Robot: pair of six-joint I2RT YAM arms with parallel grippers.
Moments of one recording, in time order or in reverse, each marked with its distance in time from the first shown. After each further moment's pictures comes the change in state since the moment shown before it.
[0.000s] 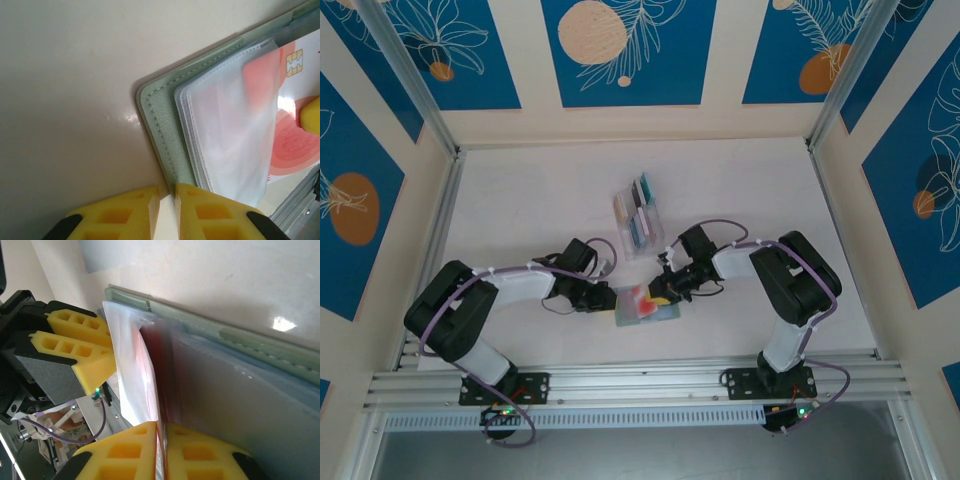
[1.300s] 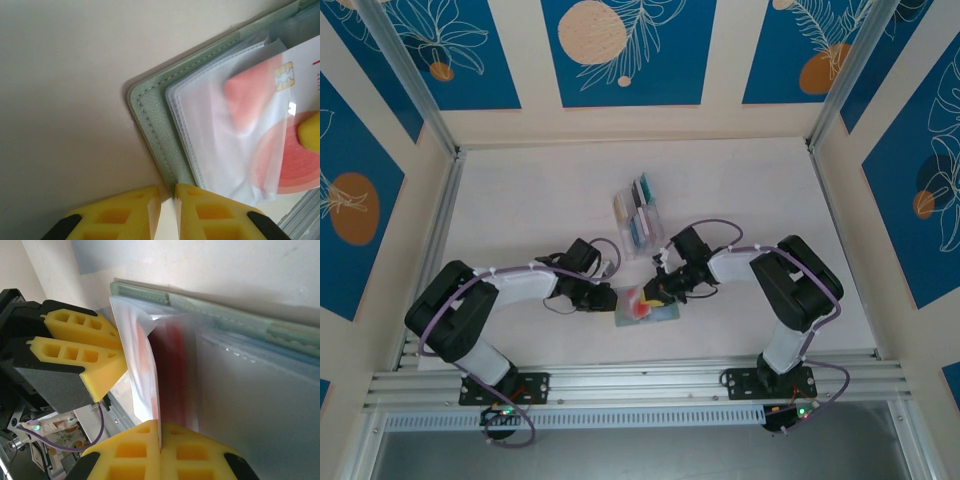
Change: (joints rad) left arm -0.031 0.003 0.022 -0.035 -0.048 0.052; right arm 0.077 -0.032 0.004 0.022 0.065 0.094
